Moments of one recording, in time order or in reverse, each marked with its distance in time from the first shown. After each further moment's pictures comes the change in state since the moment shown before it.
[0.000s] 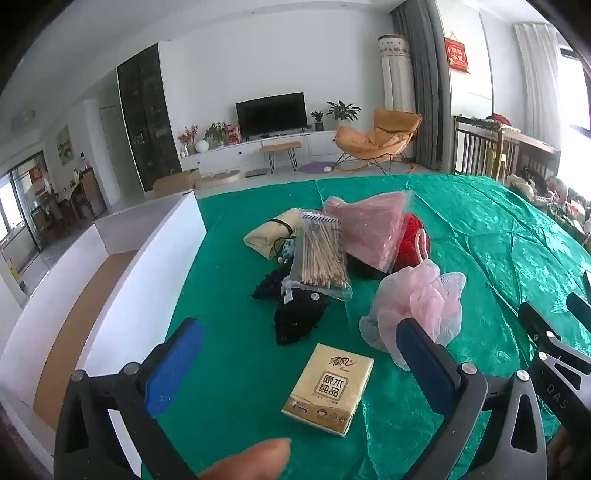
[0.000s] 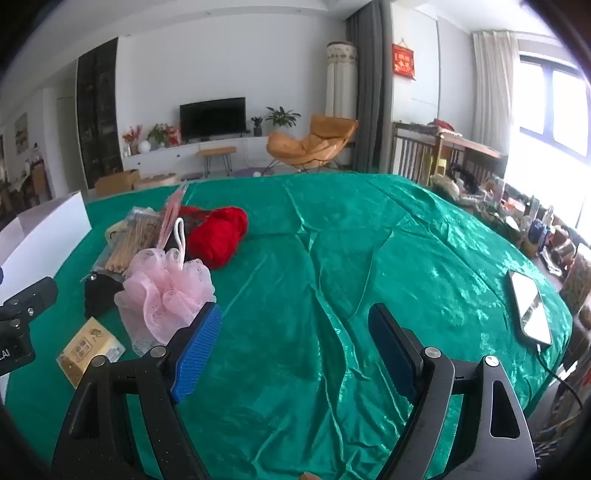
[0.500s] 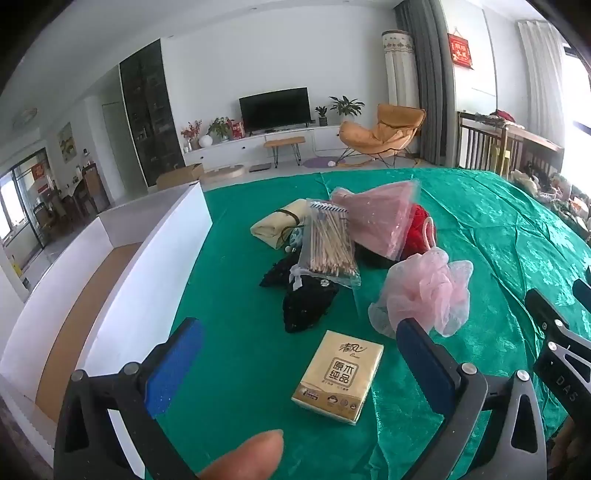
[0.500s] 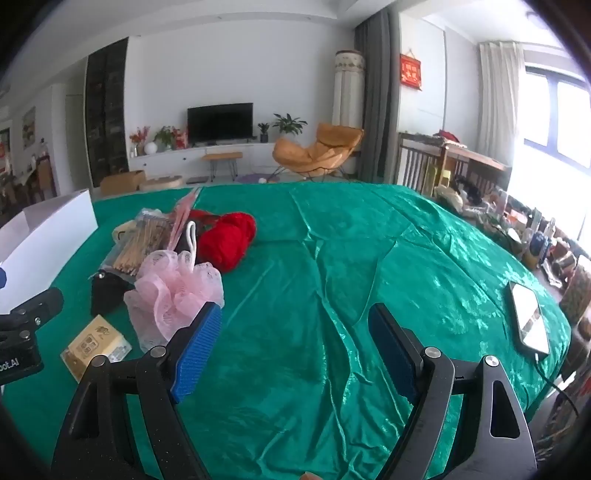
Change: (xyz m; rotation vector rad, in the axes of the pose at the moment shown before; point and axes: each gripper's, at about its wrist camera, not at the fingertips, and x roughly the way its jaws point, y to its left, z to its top) left arm -0.005 0.008 -0.007 -0.005 0.016 0.013; right arm -0.007 0.005 0.000 -0.035 -0.029 0.012
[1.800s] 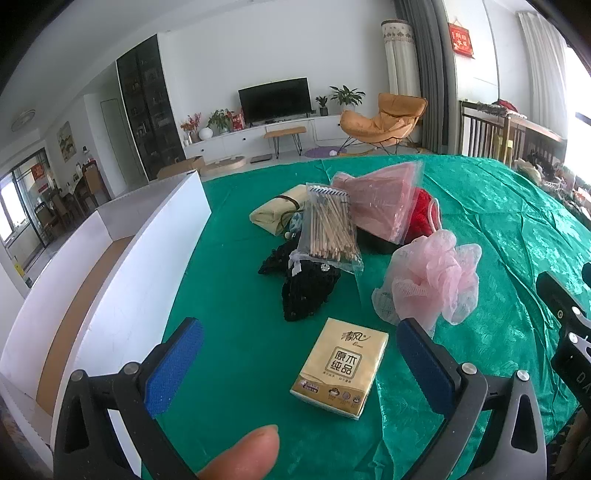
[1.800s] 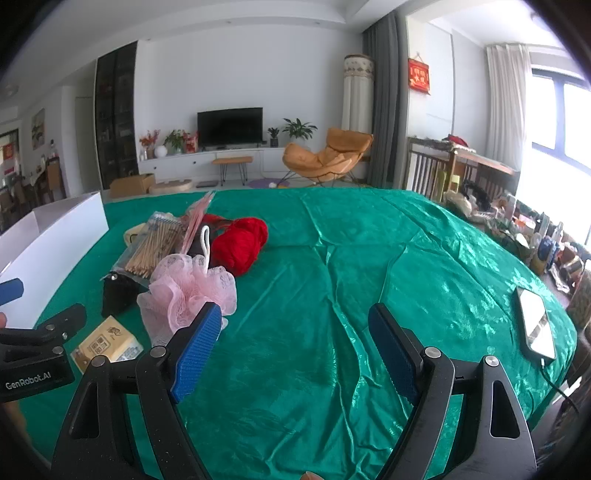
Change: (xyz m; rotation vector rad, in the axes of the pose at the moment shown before) left arm 0.016 -0.007 -0.009 0.021 0.040 0.013; right arm -0.001 0.009 -0.002 -0.020 -0.022 0.031
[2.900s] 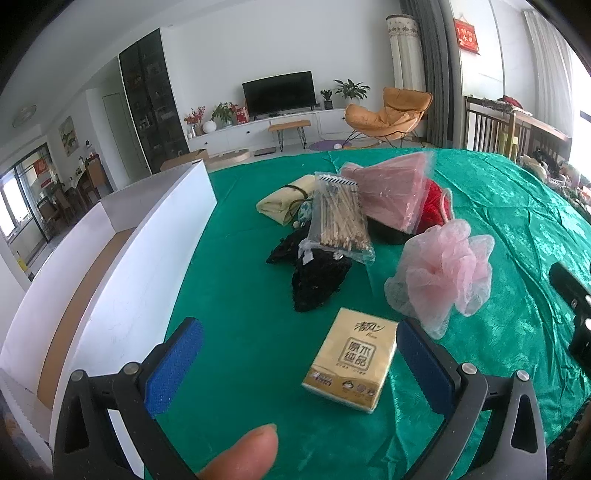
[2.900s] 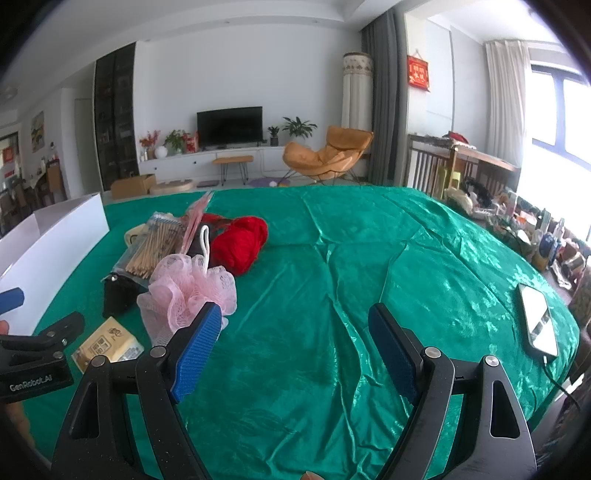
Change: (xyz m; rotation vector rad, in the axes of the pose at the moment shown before) left arm 0.007 0.009 -0.006 -0.006 0.030 0.017; right arm 0.003 0.000 0.000 0.015 0.006 0.007
